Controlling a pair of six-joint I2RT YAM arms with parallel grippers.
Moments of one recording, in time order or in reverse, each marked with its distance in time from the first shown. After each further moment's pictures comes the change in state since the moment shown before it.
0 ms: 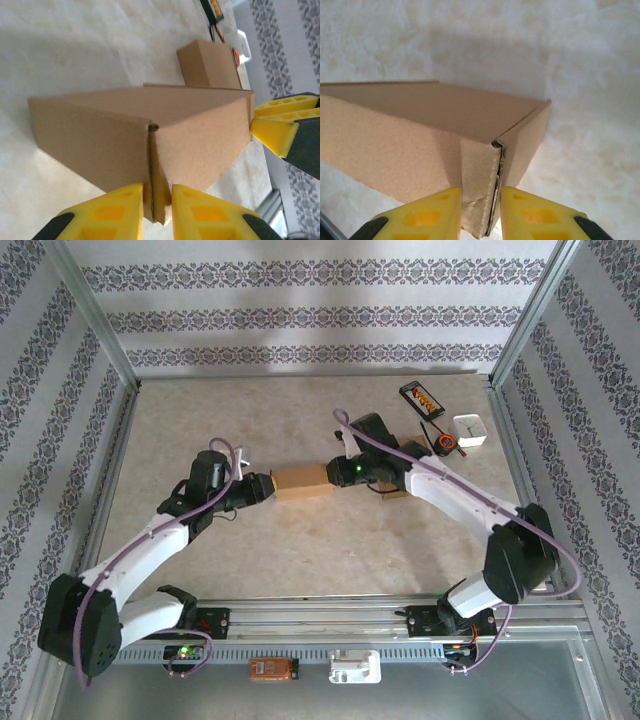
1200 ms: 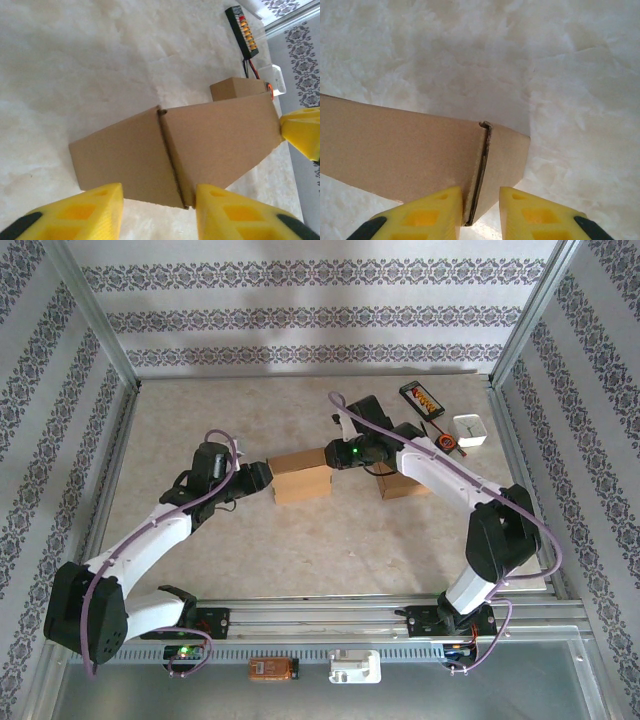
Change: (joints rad) left arm 0.035 0.101 0.087 -0.013 -0.157 0.011; right arm -0.086 0.177 0.187 -0.011 -0.018 -0.060
